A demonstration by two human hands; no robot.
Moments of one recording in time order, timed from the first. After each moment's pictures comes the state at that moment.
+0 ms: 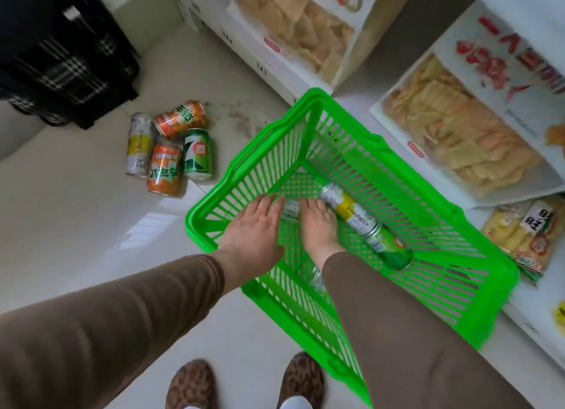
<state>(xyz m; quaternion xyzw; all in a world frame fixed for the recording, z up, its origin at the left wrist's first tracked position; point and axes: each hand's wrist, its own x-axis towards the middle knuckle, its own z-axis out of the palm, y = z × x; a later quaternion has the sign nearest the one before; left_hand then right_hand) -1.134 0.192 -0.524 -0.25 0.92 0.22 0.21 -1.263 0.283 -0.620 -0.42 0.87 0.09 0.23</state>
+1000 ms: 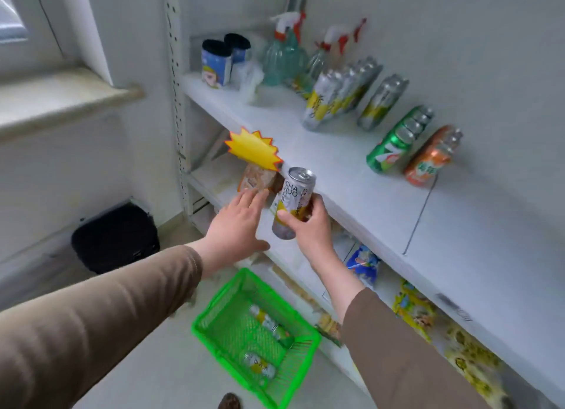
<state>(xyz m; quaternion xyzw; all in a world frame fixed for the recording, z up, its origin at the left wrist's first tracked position) -1.169 0.101 0.158 -0.21 0.95 0.22 -0.07 -1.295 0.224 0.155 -0.22 0.82 -0.51 0.16</state>
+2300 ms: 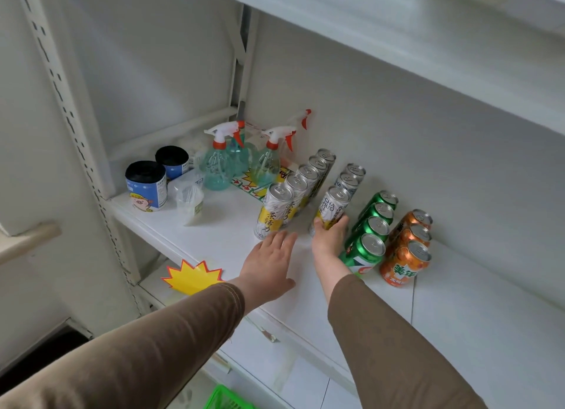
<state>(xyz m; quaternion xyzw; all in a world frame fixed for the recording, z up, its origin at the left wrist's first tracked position) -1.424 0.035 0.211 -0.09 0.98 0.16 -0.07 -1.568 0.109 0.214 0.01 0.86 -0.52 -0.04</state>
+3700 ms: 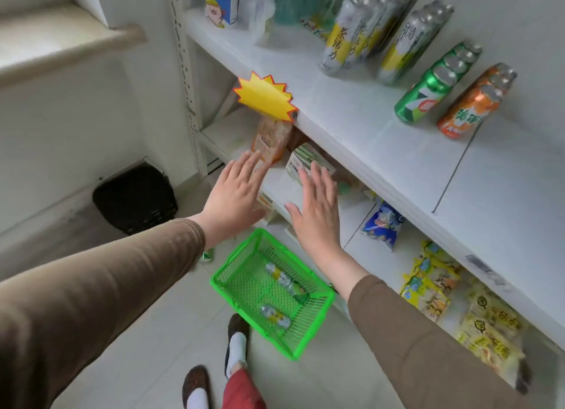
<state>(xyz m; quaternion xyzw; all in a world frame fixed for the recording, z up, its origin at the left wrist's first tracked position) -1.148 0.102 0.101 -0.20 0.97 0.09 -0.08 -1.260 0.257 0.112 -0.45 0.88 -0.13 -0.02</state>
